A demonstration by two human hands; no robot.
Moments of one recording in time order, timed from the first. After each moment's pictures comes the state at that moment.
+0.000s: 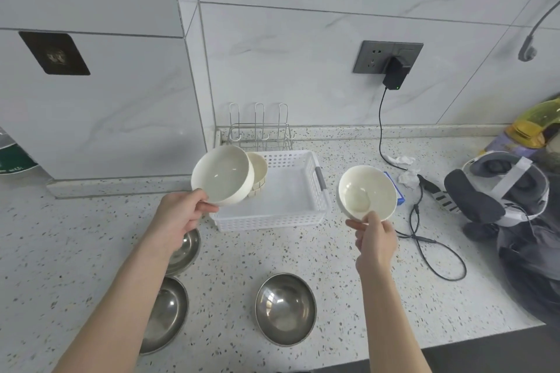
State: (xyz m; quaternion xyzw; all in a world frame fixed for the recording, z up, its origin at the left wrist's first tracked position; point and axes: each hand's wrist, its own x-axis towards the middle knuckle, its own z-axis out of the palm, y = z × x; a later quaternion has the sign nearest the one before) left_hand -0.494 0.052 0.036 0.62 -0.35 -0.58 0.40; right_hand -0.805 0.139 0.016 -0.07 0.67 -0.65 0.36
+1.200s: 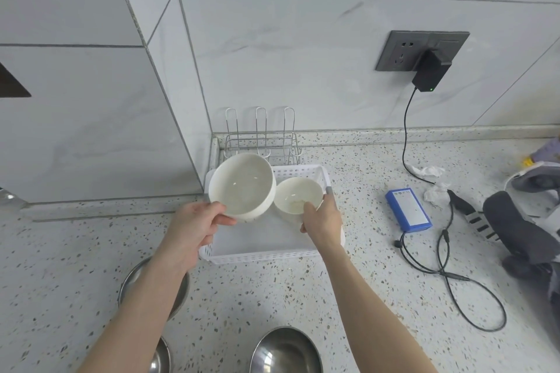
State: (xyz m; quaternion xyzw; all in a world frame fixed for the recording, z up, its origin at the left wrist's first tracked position) left_hand -0.542 -0.005 0.037 0.64 -0.36 -0.57 0.35; right_hand -0.771 -0.008 -0.031 -0.38 0.80 -0.32 0.34
